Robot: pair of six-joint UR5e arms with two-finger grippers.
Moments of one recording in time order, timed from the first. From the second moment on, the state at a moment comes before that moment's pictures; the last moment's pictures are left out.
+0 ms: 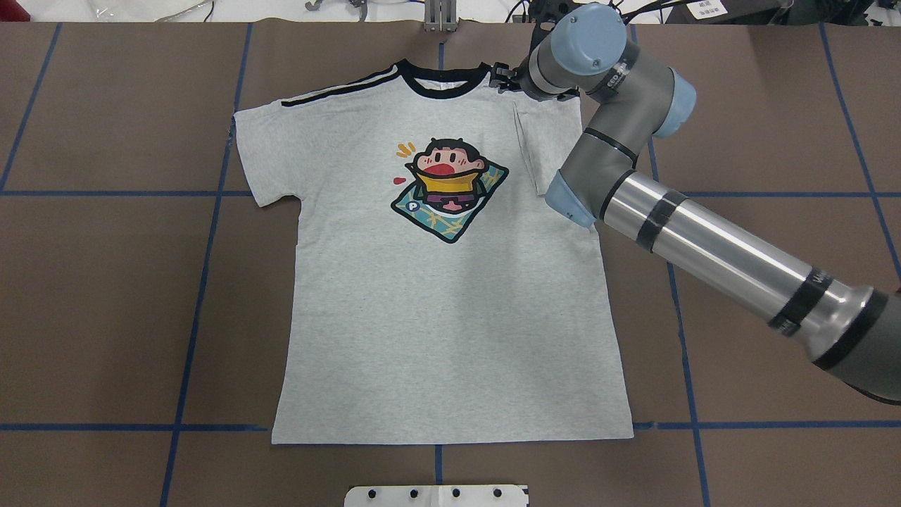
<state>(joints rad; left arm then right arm) -1.36 -1.78 -1.75 -1.70 -2.38 -0.38 0.81 -0.74 1.09 -0.94 1.76 1.21</state>
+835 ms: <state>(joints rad) -1.13 -2.03 -1.29 -2.25 -2.23 -0.87 0.89 -1.33 1.89 -1.13 2.05 1.20</state>
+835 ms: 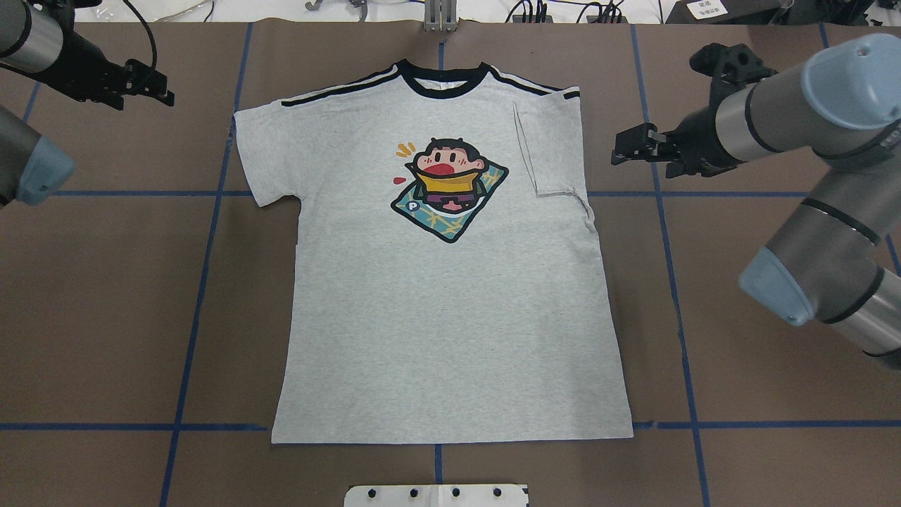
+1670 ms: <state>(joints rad) -1.00 -2.25 -0.90 -2.47 -2.03 -1.03 0.90 -1.48 2.01 -1.12 2.06 1.20</state>
